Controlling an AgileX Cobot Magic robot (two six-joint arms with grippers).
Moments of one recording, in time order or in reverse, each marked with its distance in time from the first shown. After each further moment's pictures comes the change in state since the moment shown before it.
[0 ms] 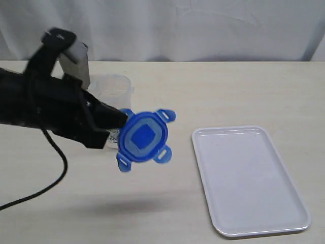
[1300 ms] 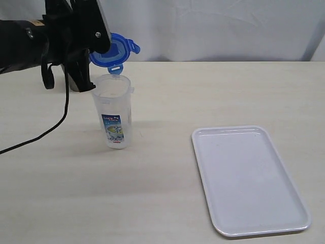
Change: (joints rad) left arm 0.000 0.267 -0.173 0.302 -0.691 0.764; right arm 0.000 0.000 0.000 0.000 0.000 0.000
